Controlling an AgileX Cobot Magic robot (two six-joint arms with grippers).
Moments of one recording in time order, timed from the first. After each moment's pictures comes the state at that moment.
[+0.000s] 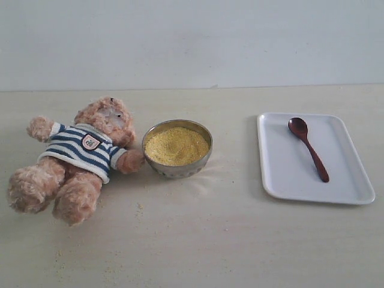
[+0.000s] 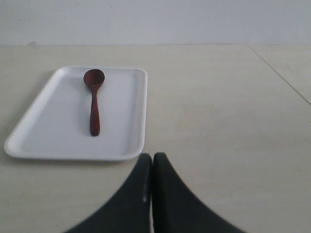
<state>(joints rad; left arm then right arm) 0.01 0.02 0.00 0.24 0.23 -0.27 -0.03 0.01 0.00 -0.09 0.36 0.08</state>
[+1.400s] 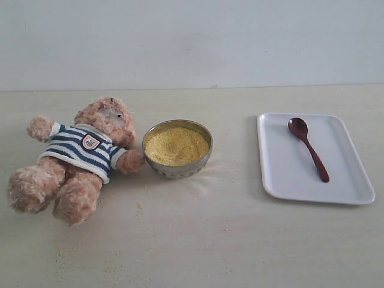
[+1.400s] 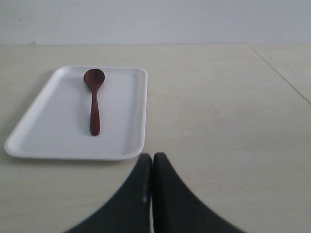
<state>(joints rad) 0.06 0.00 0.00 -0.15 0.30 0.17 -0.03 0.01 0.00 -0.09 0.36 0.08</state>
